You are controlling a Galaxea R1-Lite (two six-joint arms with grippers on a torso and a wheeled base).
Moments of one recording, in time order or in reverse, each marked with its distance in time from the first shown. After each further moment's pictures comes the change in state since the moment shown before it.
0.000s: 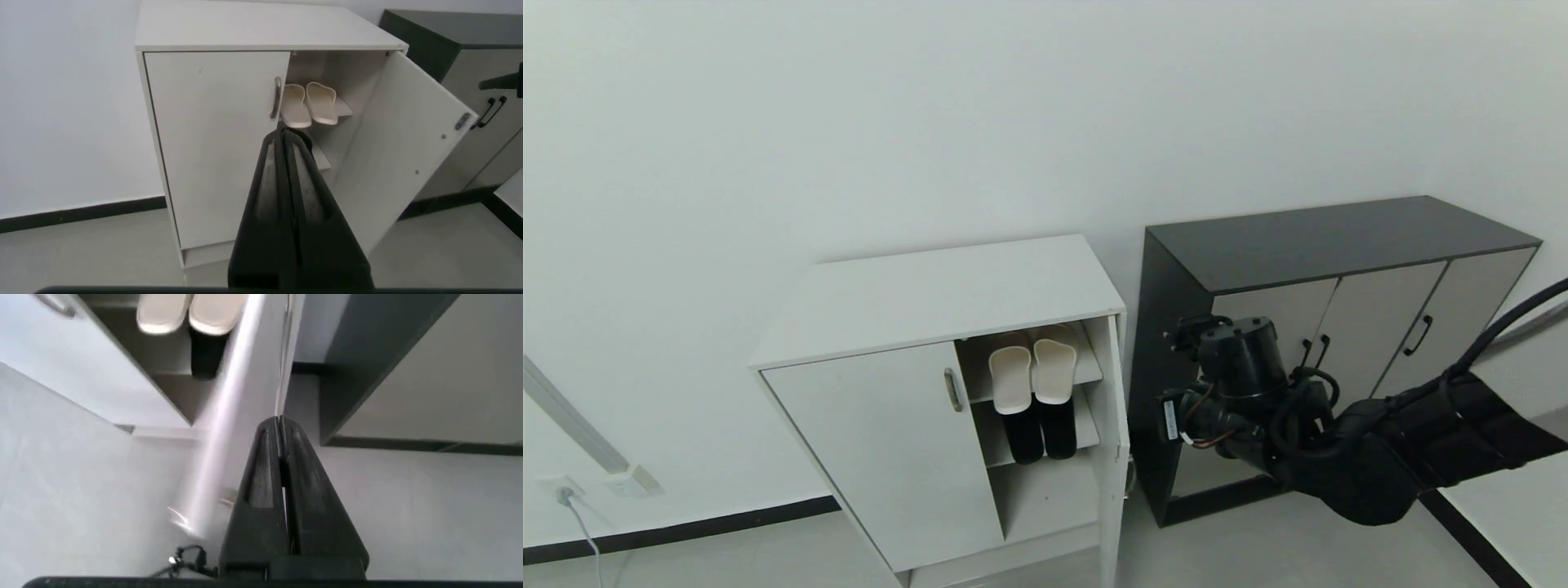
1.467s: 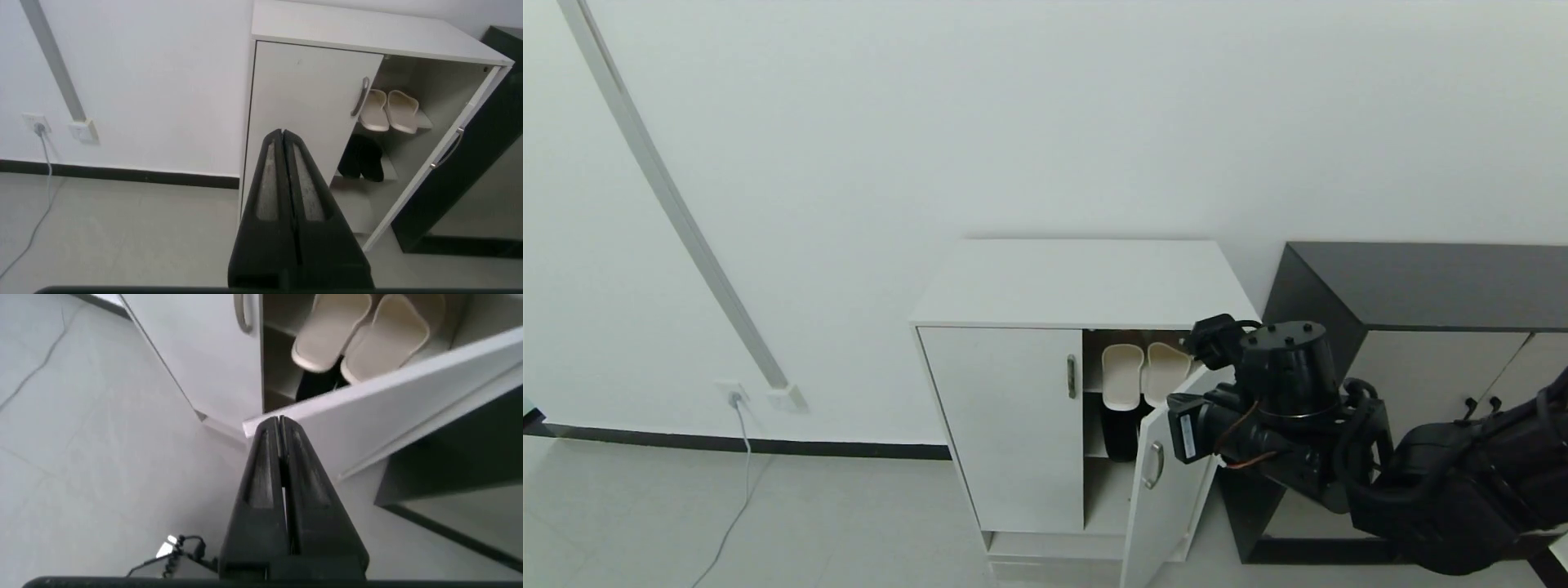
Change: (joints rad) left arm -0.001 0.000 0.000 0.000 0.000 0.004; right arm 0.027 -0.125 0.149 -0.091 0.070 -0.047
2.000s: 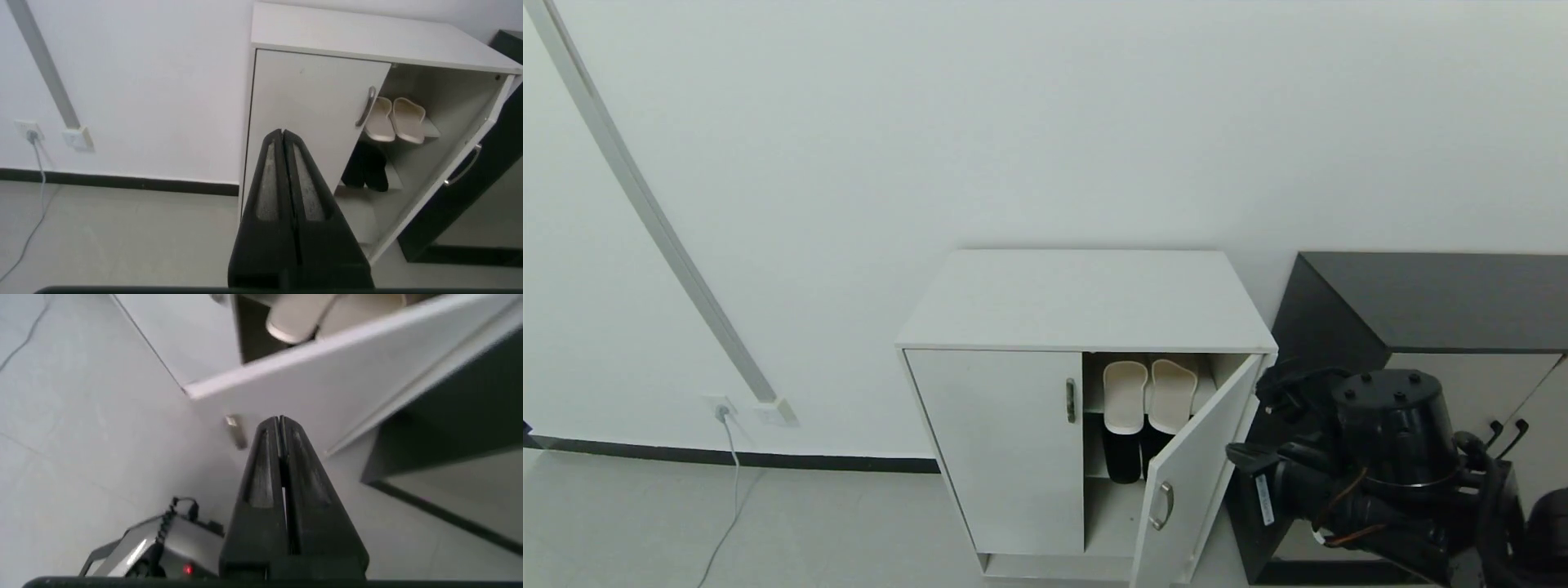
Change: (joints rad) left arm 0.000 0.000 0.000 0.000 0.000 -0.001; right arm -0.005 -0.195 0.293 -0.003 0.009 0.006
